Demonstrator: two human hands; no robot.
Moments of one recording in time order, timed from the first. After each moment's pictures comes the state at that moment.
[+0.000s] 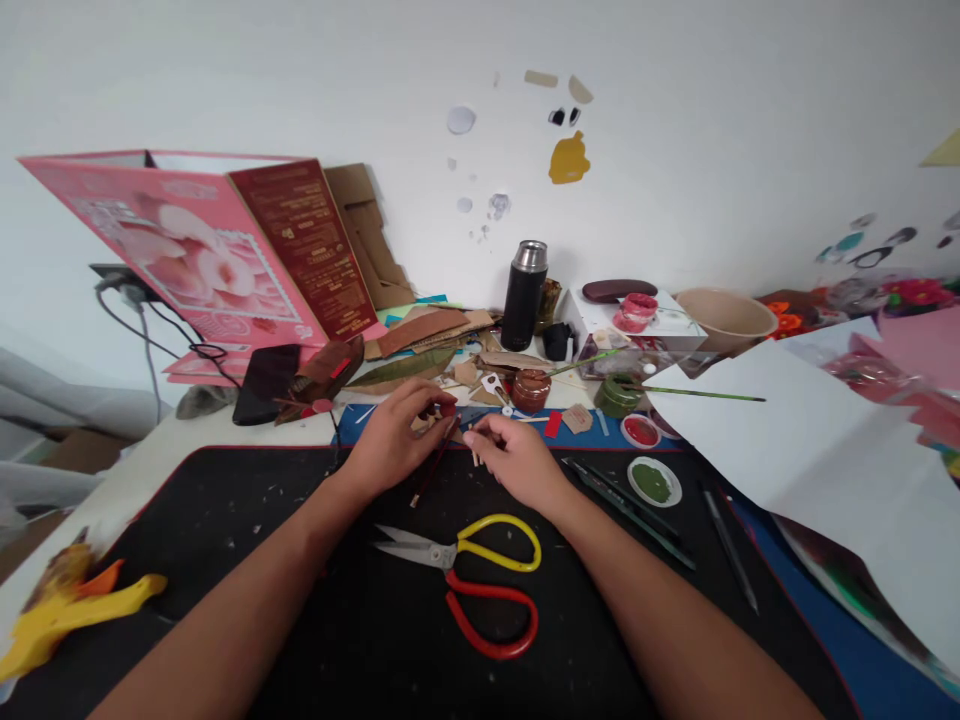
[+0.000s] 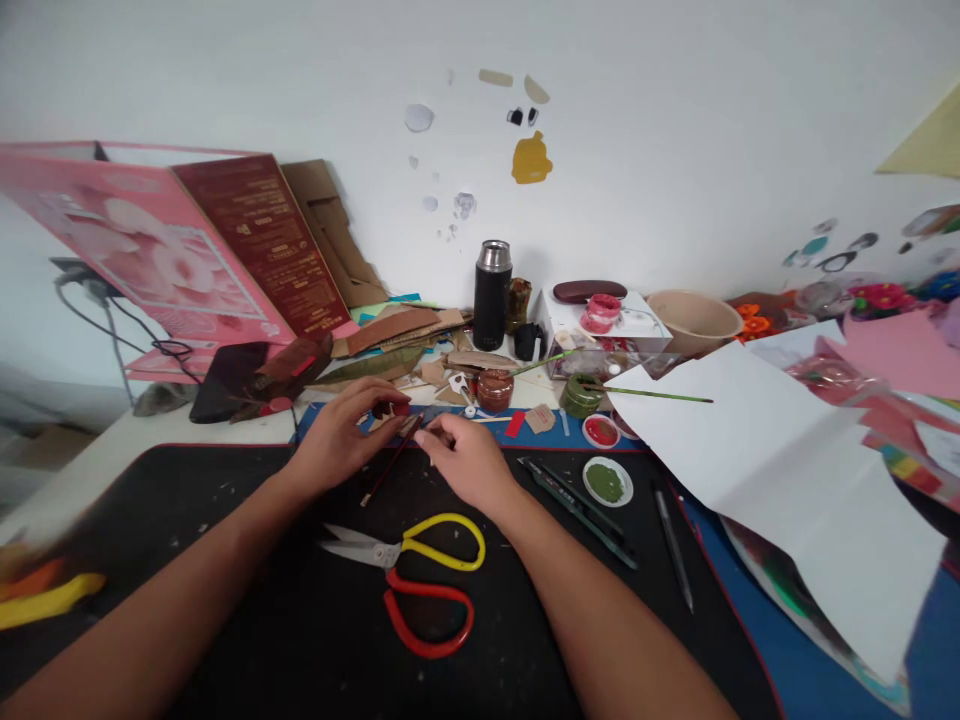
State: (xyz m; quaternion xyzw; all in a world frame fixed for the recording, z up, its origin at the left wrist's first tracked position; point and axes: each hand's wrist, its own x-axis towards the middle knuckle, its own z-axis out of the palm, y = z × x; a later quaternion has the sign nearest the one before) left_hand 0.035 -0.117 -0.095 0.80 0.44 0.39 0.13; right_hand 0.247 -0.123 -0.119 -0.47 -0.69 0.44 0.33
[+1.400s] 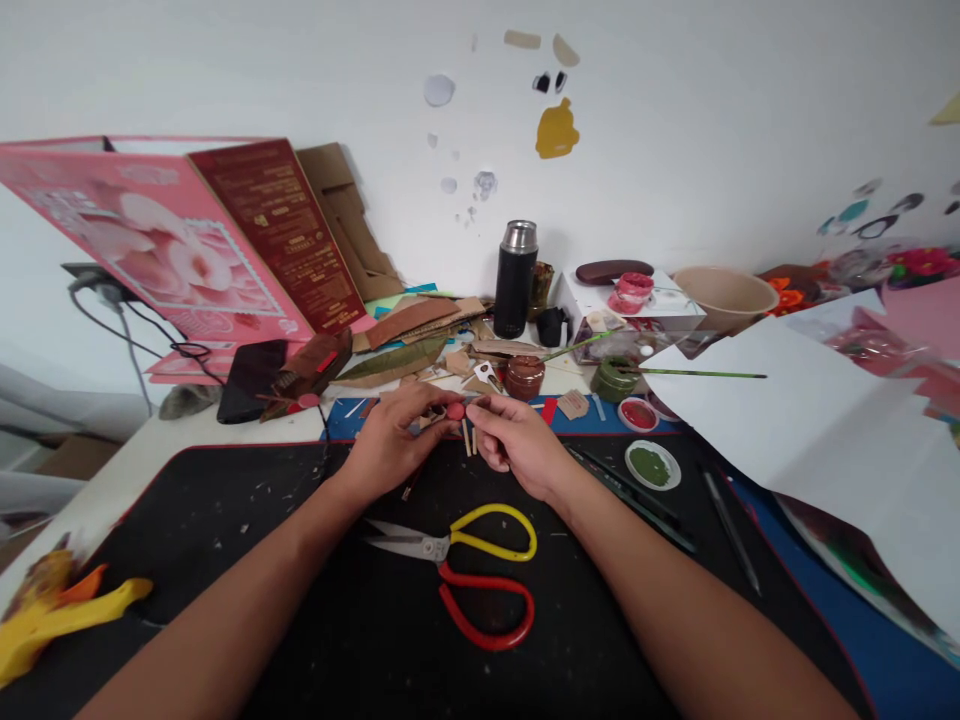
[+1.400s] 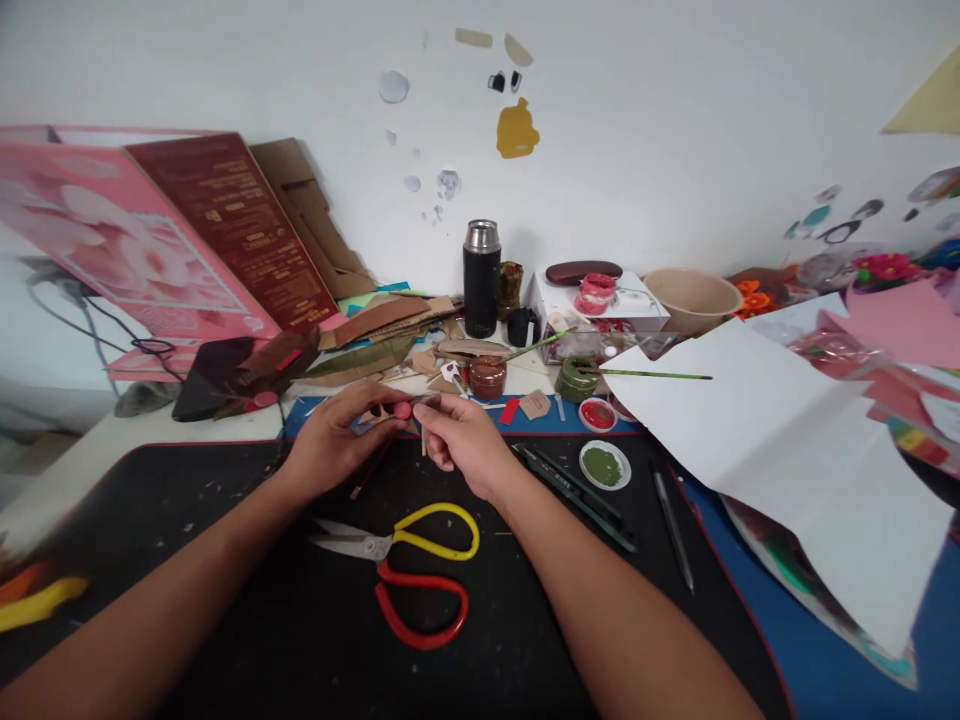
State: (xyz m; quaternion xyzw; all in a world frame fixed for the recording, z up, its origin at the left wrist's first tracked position) left_hand 0.045 -0.124 -0.098 0.82 0.41 0.38 0.15; right_hand 0.247 -0.122 -0.111 -0.35 -0.41 0.74 0.41
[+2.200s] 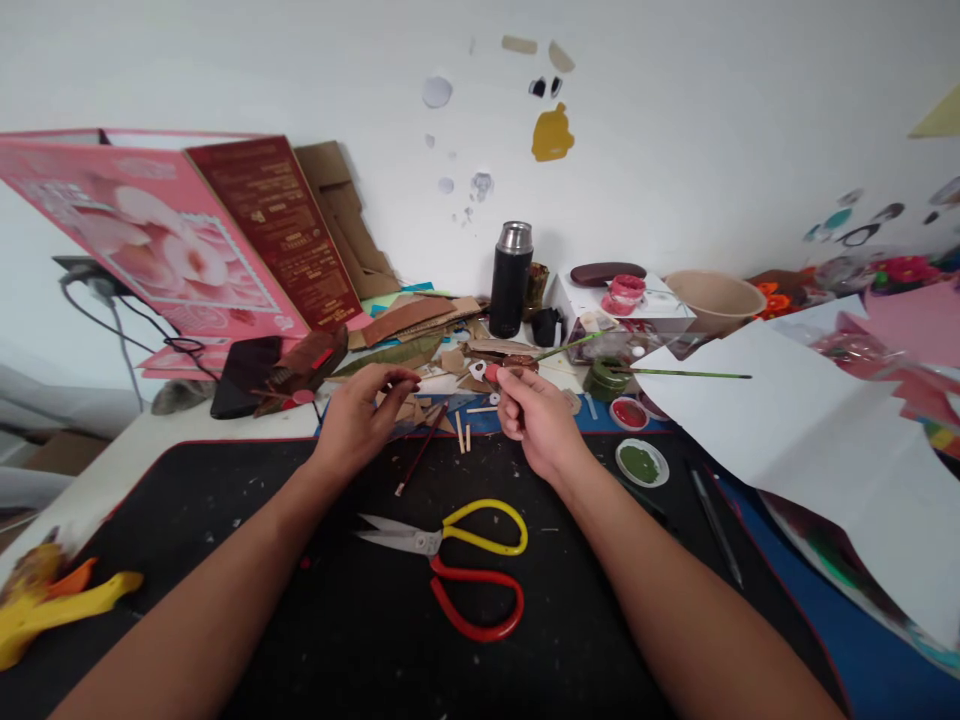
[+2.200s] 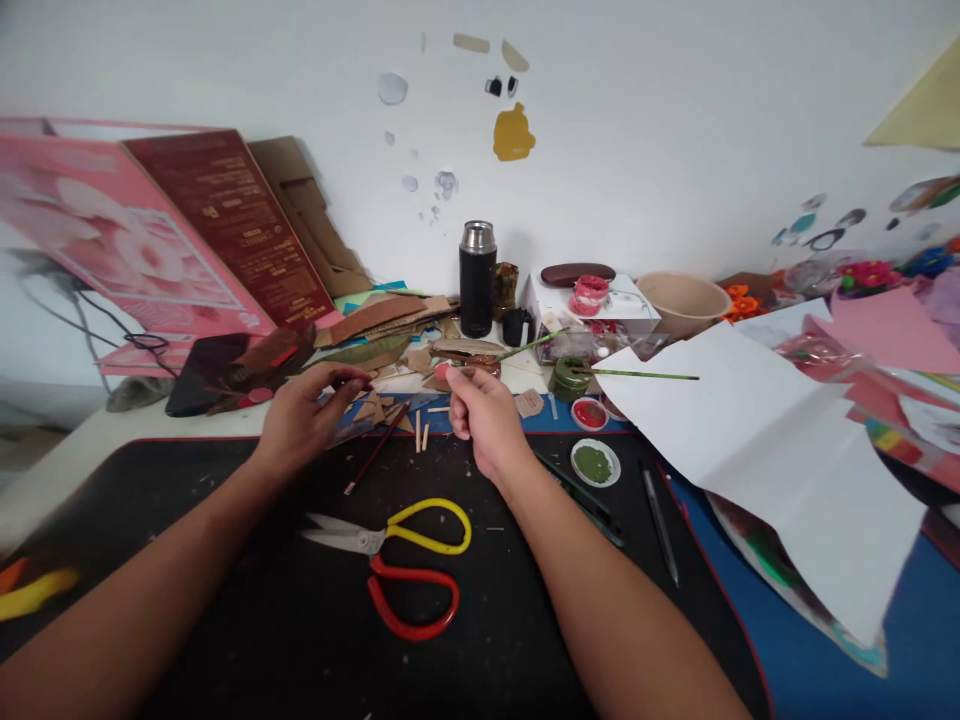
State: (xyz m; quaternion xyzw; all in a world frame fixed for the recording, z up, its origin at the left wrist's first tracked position) left_hand 0.024 -0.112 -0.095 0.74 0.54 0.40 0.09; right_hand 0.263 -0.109 -0.099 -0.38 -0.35 0.67 0.54
